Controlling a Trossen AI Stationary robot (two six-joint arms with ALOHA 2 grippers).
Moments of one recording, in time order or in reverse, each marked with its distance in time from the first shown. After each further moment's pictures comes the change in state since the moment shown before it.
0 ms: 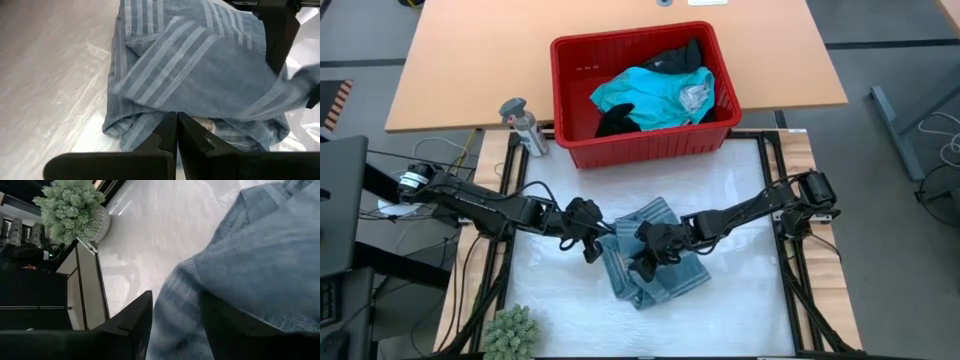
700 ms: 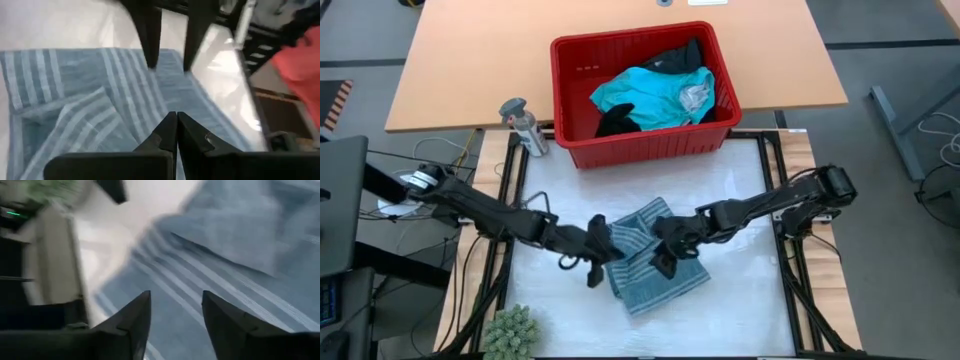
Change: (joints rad) left arm -0.124 0.092 0.001 0.384 0.063 0.197; right arm 0.005 -0.167 0.000 -0.320 0.007 -0.157
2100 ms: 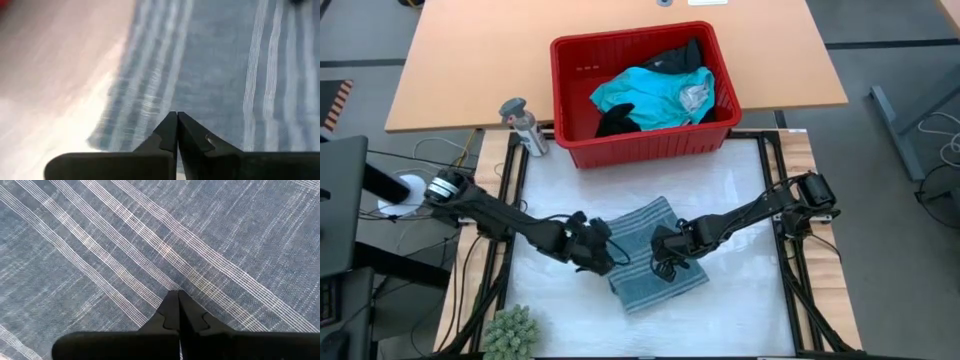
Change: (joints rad) left arm -0.025 0.205 0.166 -0.604 -0.310 -0.427; right arm 0.028 0.180 0.000 -0.171 0.184 -0.039
